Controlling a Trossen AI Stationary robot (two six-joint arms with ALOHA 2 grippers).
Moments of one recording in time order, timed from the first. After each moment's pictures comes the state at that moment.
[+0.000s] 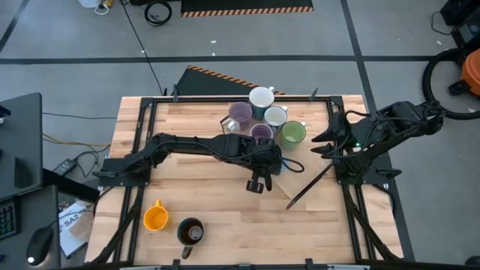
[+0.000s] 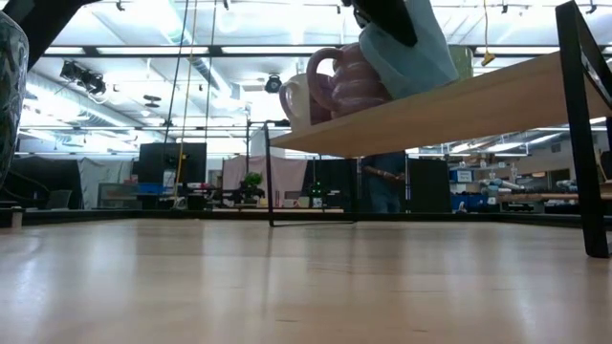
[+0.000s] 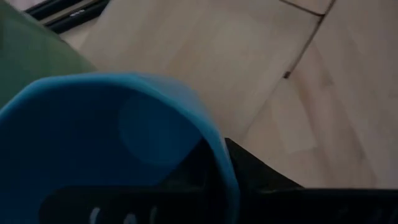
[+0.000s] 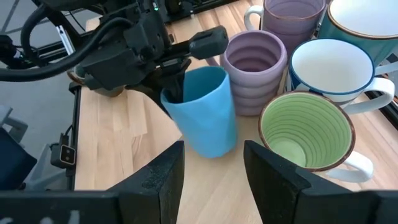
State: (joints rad) left arm -0.12 2.22 2.35 -1.06 -0.14 0.25; right arm 0.39 0.95 1.41 -1.18 0.37 0.55
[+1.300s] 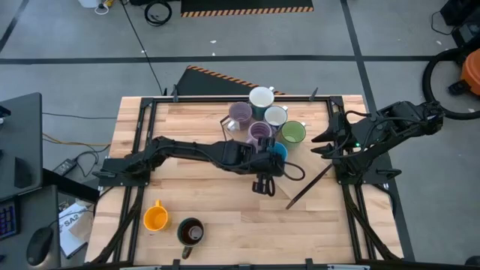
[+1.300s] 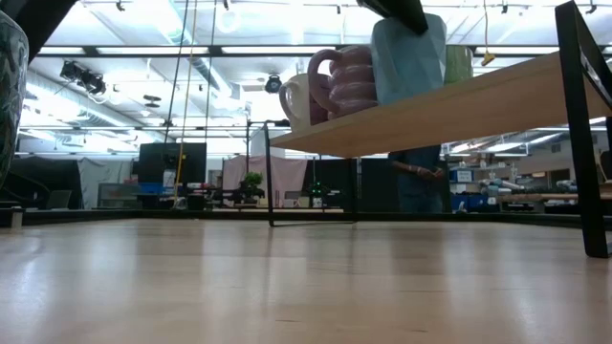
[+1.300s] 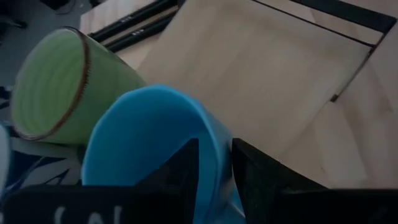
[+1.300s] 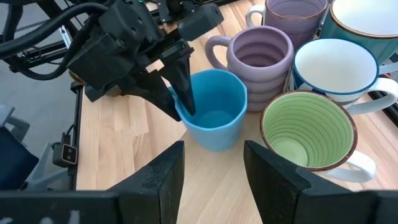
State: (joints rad) left arm -0.17 2.22 2.35 -0.98 -0.38 0.22; right arm 0.39 0.95 1.41 -1.18 0.37 0.55
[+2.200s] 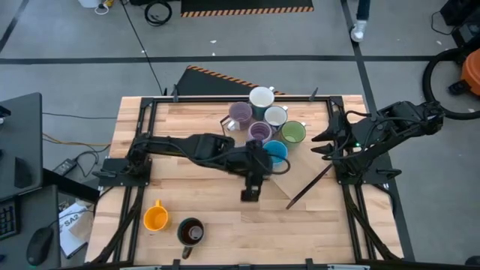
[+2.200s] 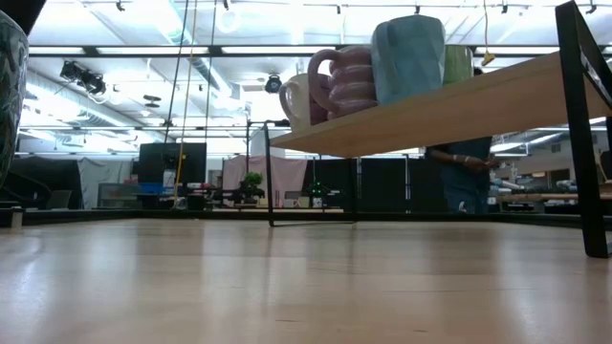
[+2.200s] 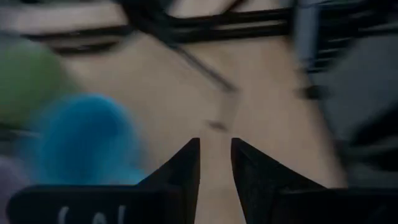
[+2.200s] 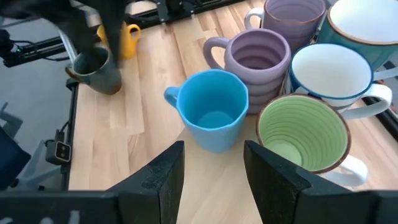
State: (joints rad) left arm -0.22 2.06 2.36 -1.04 -0.09 -0.07; right arm 0.39 0.95 1.41 -1.18 0.38 0.51
